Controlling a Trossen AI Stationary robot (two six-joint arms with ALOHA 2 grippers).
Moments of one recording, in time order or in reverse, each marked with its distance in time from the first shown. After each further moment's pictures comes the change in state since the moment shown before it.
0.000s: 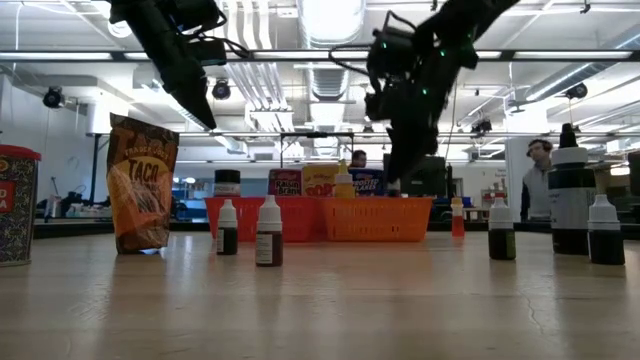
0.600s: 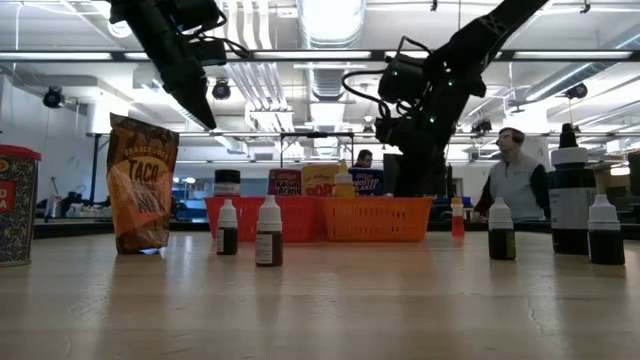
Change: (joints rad) left arm 0.000 0.000 0.000 0.000 0.000 0.000; right arm -0.084 0.003 -0.149 0.197 0.001 -0.028
